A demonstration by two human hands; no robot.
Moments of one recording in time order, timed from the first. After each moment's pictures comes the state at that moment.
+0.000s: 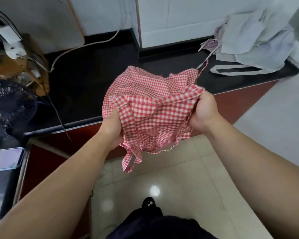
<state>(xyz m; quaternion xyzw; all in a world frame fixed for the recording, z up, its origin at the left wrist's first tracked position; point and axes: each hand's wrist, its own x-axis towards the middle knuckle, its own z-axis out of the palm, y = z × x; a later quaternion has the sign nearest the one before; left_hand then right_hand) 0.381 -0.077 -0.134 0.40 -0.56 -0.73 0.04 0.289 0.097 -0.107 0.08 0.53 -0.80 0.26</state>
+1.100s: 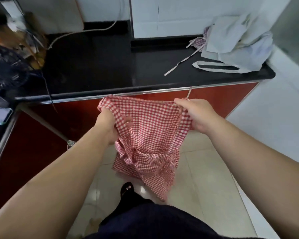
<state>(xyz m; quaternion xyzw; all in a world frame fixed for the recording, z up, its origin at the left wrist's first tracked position) 0.424 0.051 -0.148 0.49 -0.43 -0.76 0.05 0.312 0.247 -0.126 0.02 0.74 -0.61 0.29</state>
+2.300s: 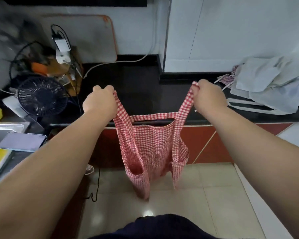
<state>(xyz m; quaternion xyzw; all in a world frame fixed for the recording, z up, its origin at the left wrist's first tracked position) 0.390 -0.126 -0.057 0.40 -0.91 0.00 0.06 0.238 0.085 -0.051 -0.21 0.95 -0.21 -0.08</state>
